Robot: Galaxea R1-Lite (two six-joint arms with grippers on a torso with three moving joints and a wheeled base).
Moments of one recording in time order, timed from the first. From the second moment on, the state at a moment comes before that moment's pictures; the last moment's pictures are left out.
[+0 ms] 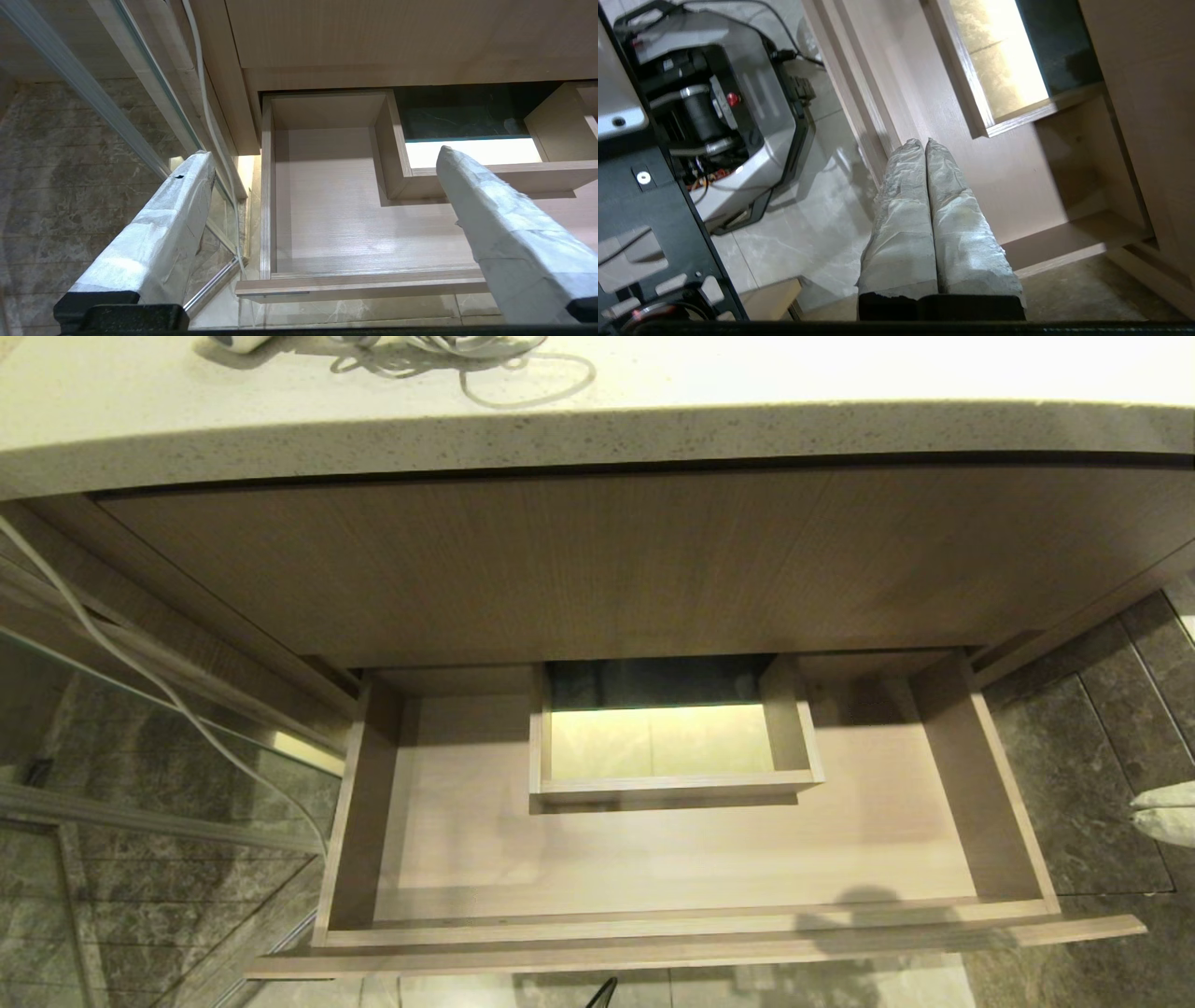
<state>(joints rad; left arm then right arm) 0.00 0.00 0.00 -0.23 0.00 -0.01 0.21 1.08 -1.26 0.85 0.41 -0.99</state>
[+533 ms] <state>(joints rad) 0.00 0.00 0.00 -0.23 0.00 -0.01 0.20 1.05 -1.23 0.66 0.15 -0.56</state>
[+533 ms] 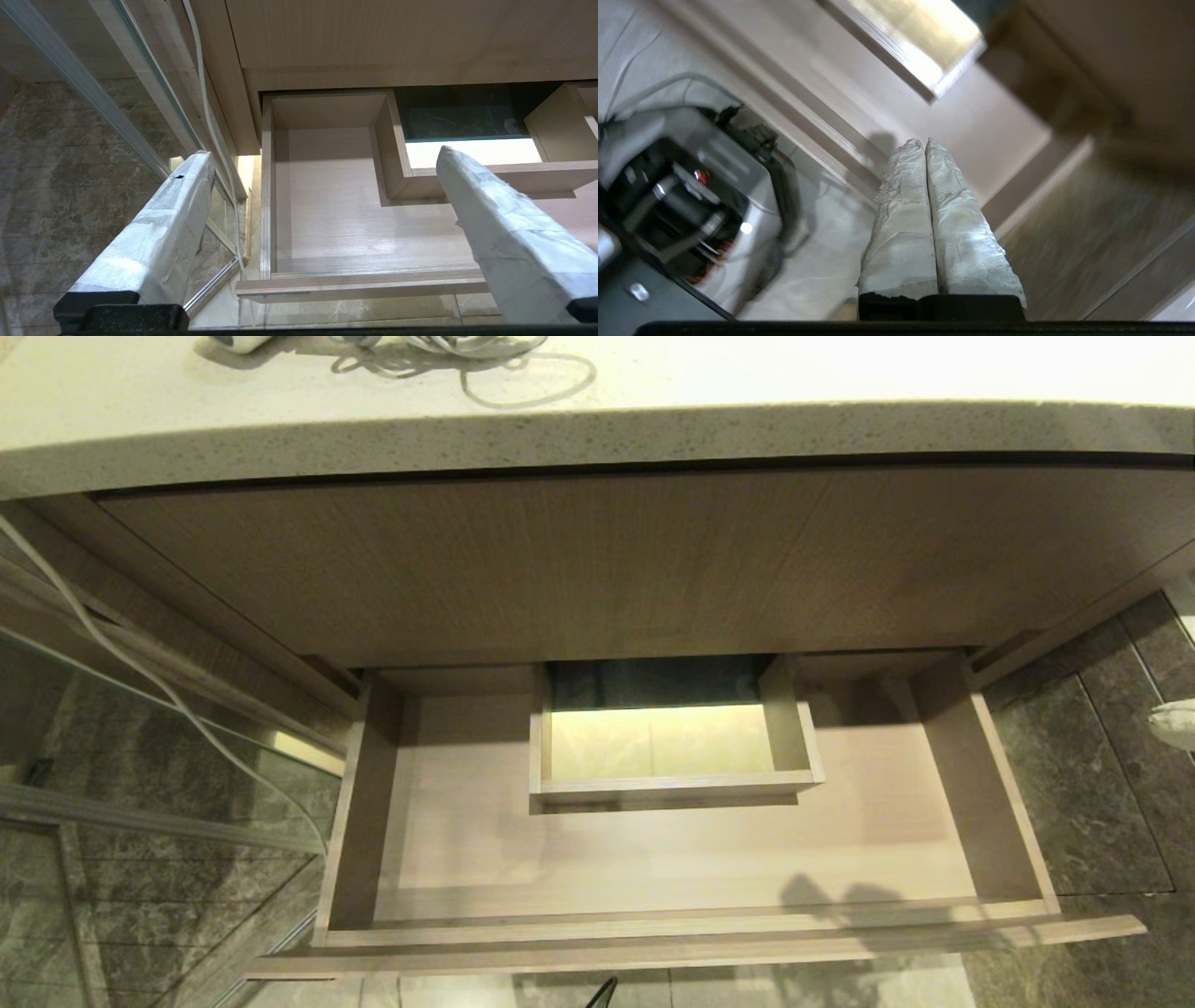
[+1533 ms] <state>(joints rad) 0.00 0.00 0.00 -0.23 0.00 -0.01 0.02 0.41 -0.42 0.42 -0.04 0.01</state>
